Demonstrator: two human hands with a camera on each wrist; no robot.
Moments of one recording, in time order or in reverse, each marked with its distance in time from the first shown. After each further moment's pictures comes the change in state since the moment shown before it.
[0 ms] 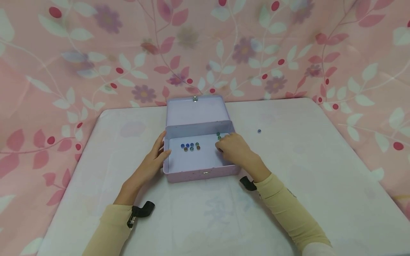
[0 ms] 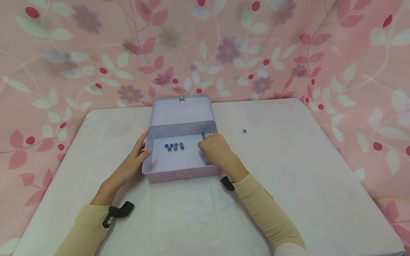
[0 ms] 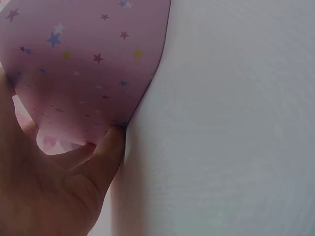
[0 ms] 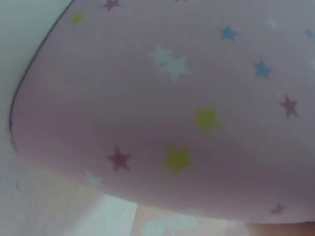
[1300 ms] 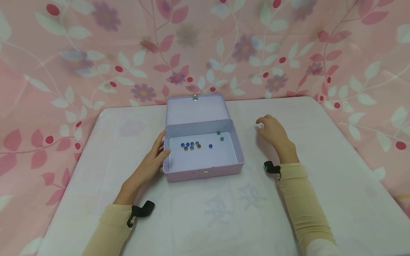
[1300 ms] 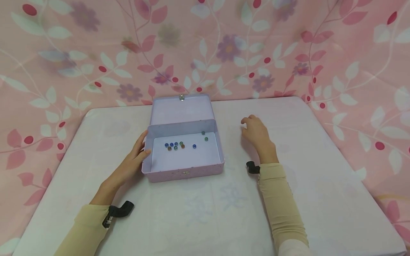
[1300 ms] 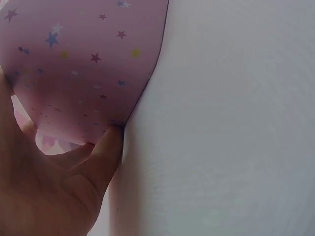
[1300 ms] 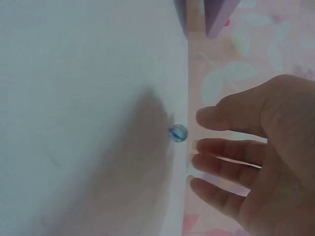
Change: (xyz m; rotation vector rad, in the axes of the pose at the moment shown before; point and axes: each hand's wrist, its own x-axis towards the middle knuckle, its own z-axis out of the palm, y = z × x) left_hand 0.000 -0.001 -0.001 -0.013 -0.005 0.020; right_hand -0.038 0.137 0.015 0.414 -0.018 0.546
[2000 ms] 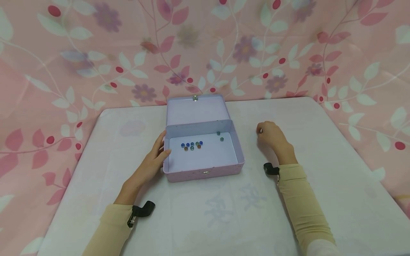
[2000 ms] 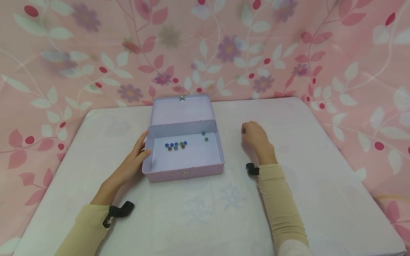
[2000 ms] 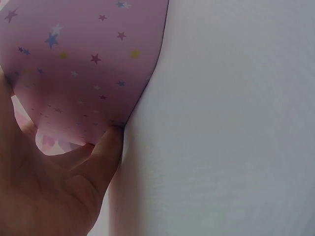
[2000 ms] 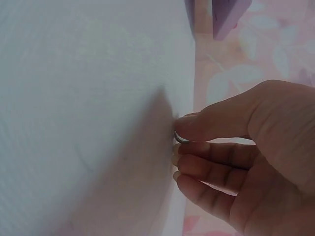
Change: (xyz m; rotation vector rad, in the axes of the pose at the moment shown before) left_hand 0.000 0.001 0.001 0.006 0.003 -0.009; right_hand -0.002 0.001 0.008 -0.011 -0.097 0.053
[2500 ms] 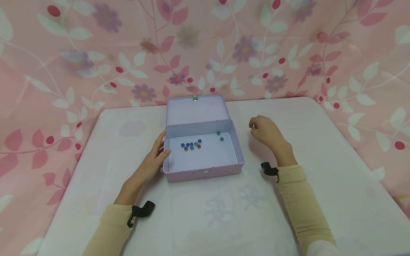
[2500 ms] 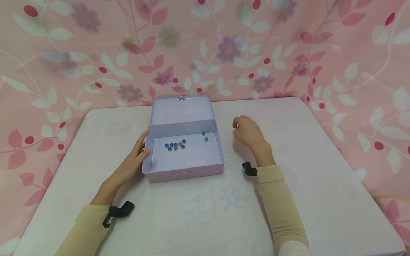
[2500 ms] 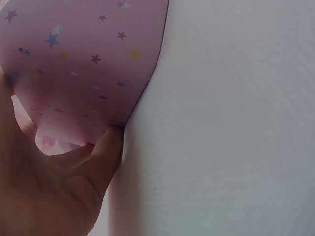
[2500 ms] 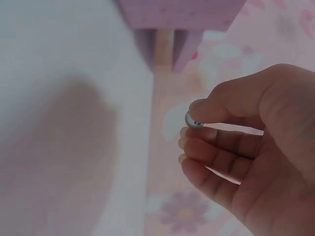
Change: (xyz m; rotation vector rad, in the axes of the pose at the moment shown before) left_hand 0.000 0.000 0.000 0.001 0.001 -0.002; right_hand -0.009 -0.036 -0.015 0.008 0.118 -0.173
